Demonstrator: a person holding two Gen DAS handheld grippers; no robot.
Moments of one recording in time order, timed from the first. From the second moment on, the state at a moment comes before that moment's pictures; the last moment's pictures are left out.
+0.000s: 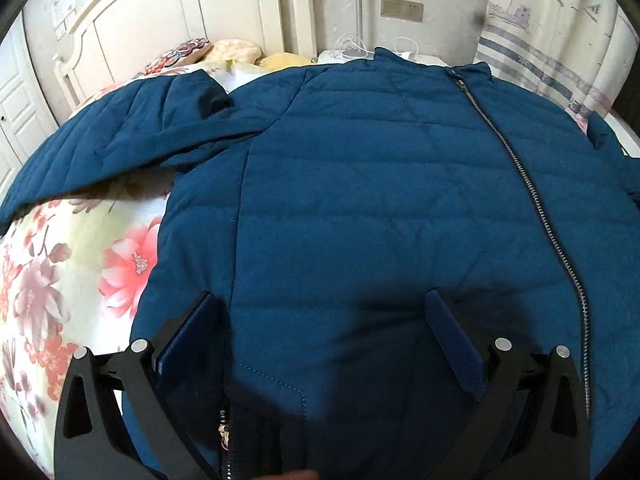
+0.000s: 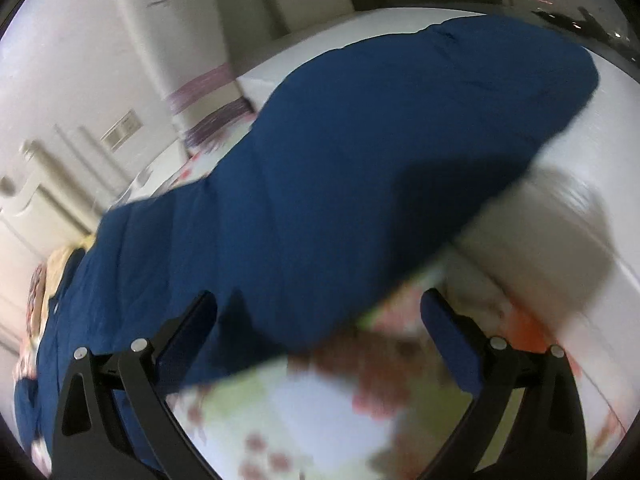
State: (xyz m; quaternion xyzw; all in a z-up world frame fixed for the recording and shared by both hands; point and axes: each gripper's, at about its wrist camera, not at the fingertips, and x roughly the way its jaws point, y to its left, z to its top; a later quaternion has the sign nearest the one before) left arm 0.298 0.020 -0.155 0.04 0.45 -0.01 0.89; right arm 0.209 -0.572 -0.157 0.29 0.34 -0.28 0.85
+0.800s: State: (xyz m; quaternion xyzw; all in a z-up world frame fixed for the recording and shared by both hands) left arm 0.301 0.025 -0.155 0.02 0.45 -0.01 0.89; right arm 0.310 -0.219 -0.154 -0.05 0.48 0.10 0.87
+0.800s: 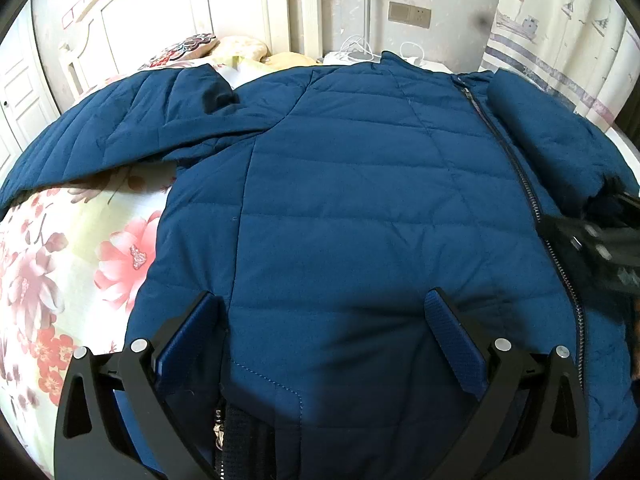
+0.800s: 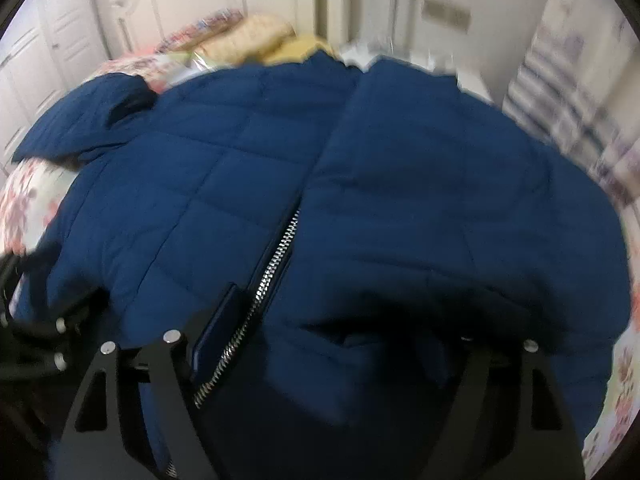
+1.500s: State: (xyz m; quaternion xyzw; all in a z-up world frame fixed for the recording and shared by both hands) left arm 0.302 0.021 -0.156 0.03 0.45 0.00 0.89; right arm 0.310 -0.369 -0.095 0.20 0.38 0.07 0.90
